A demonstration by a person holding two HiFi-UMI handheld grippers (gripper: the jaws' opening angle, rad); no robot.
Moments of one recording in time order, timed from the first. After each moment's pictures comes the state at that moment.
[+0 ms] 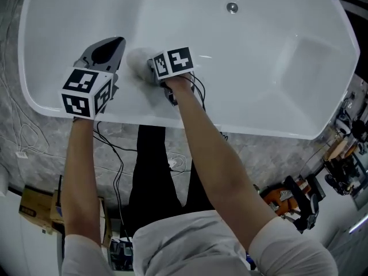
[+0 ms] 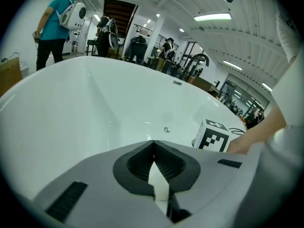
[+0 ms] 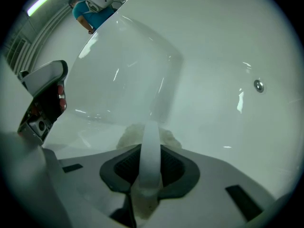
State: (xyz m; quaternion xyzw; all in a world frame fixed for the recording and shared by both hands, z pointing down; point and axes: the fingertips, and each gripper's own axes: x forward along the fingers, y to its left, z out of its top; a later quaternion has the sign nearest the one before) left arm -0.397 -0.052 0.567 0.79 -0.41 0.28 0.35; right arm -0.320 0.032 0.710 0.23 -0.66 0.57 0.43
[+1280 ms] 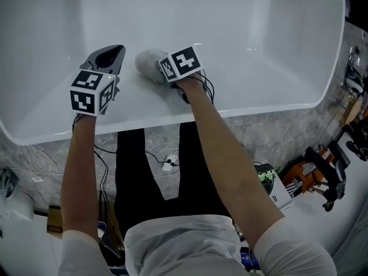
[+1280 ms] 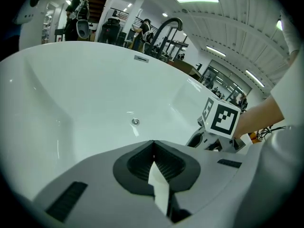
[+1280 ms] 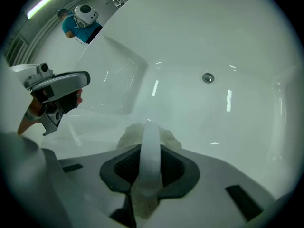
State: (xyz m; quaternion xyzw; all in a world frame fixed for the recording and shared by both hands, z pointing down) left arm -0.164 -0.031 0.611 0.82 -0.29 0.34 0.35; right arm -0.071 0.052 0.707 0.27 -0.65 0.56 0.44
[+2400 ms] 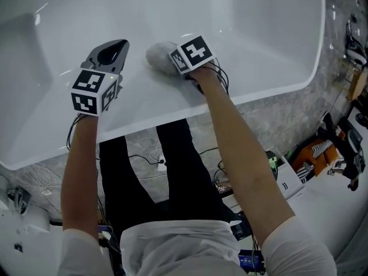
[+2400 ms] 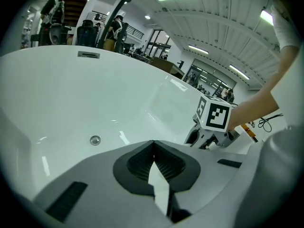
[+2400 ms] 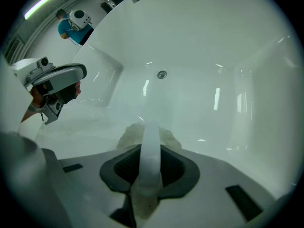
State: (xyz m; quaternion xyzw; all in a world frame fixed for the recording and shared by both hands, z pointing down) left arm 0.066 -0.017 0.607 0.87 -0.22 0.32 0.30; right arm 0.172 0.076 0.706 0.30 -0.63 0.54 0.46
